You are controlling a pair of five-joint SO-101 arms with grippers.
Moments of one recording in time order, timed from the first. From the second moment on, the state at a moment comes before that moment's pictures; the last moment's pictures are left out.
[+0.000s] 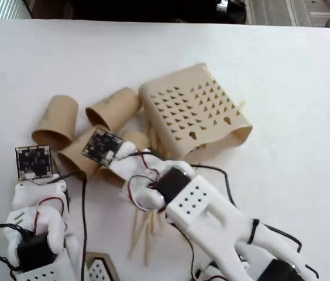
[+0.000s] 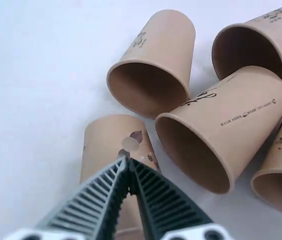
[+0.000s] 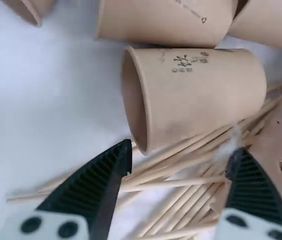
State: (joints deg) left arm -23.7 -104.1 82.0 73.2 -10.9; right arm -51.3 -28.4 42.8 56.1 17.5
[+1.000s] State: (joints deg) left arm -23.7 -104.1 82.0 73.2 -10.9; right arm -43.3 -24.0 49.7 36.2 17.3
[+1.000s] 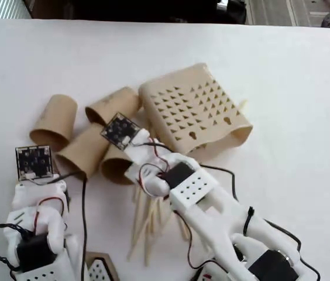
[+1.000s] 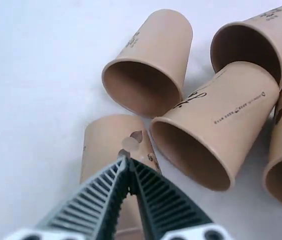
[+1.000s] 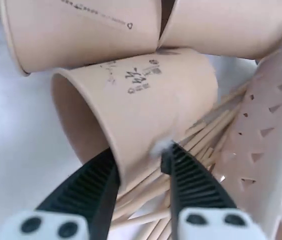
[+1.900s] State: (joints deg) left arm -17.0 -104.1 82.0 69.7 -10.9; right arm -14.1 -70.3 39.9 72.1 17.5
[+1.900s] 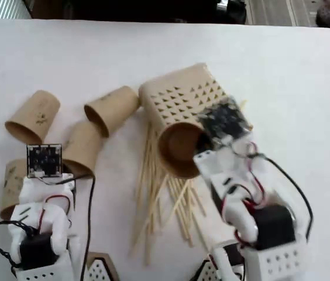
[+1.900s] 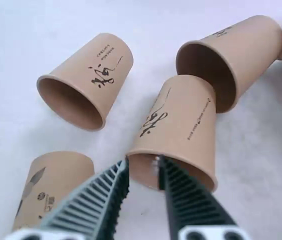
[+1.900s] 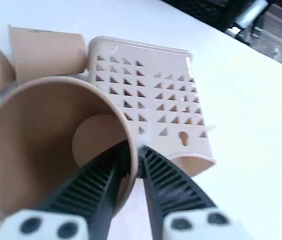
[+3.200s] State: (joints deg) left arm 33.0 -45.2 49.6 49.5 -17.8; right arm 36.0 -84.4 69.9 49.1 14.1
